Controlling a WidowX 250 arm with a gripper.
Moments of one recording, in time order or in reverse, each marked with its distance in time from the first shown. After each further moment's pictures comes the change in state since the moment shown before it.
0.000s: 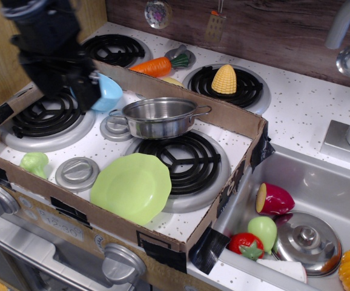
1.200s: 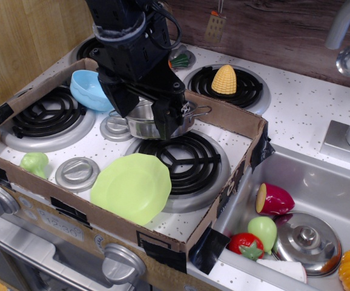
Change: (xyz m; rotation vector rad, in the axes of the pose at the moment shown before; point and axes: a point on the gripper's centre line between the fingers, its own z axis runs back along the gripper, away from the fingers) arm 0.008 -0.108 -0.004 0.030 -0.025 -0.140
